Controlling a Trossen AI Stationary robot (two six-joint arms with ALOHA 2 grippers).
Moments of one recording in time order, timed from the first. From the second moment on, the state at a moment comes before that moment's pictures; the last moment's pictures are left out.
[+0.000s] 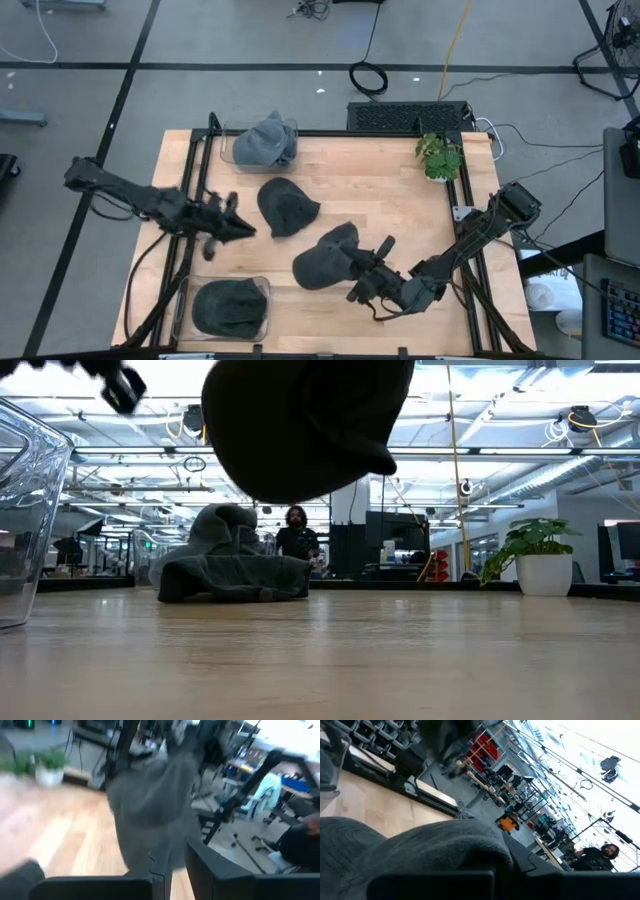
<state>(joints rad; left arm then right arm) -0.36 0.61 0.41 0.13 -0.13 -0.37 0.68 1.71 1.06 0.72 1.31 -0.80</state>
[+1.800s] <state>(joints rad) -0.74 1.65 0.92 0.46 -1.45 0.89 0.69 1.62 1.06 1.05 1.20 -1.08</state>
